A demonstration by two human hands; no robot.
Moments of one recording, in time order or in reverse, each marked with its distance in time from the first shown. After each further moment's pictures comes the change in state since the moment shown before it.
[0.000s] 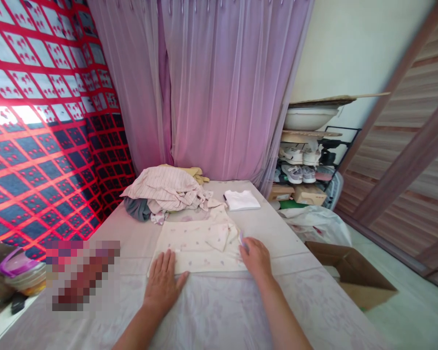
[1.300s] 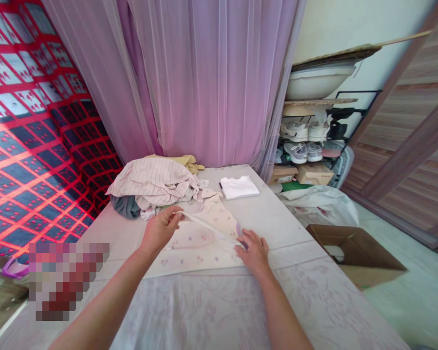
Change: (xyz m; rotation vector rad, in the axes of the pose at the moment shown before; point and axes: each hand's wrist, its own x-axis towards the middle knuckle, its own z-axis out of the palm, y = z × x) left_hand 0.126 0.040 -0.113 -0.647 -0.065 -0.079; right_hand 0.002 0.019 0.025 0.319 -0.157 0.131
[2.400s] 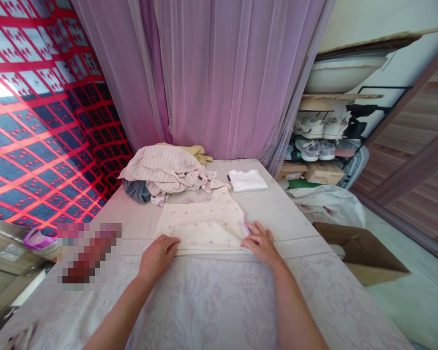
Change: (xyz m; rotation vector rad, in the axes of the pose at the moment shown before) left_hand -0.093 -0.076 0.022 0.347 -0.174 -0.049; right_hand -0.008 0.002 -0.020 0.102 -0.210 -0.146
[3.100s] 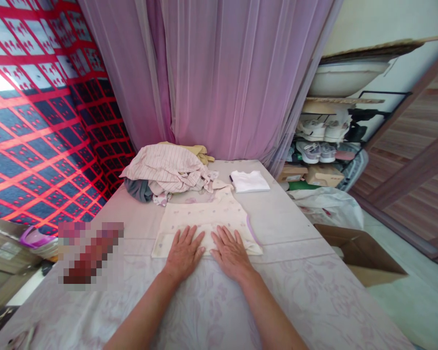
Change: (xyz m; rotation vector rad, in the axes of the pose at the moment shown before) left_hand 0.016 0.023 0.055 0.280 0.148 0.349; right_hand -0.009 -0.076 0.064 -0.370 -0.100 -0.304
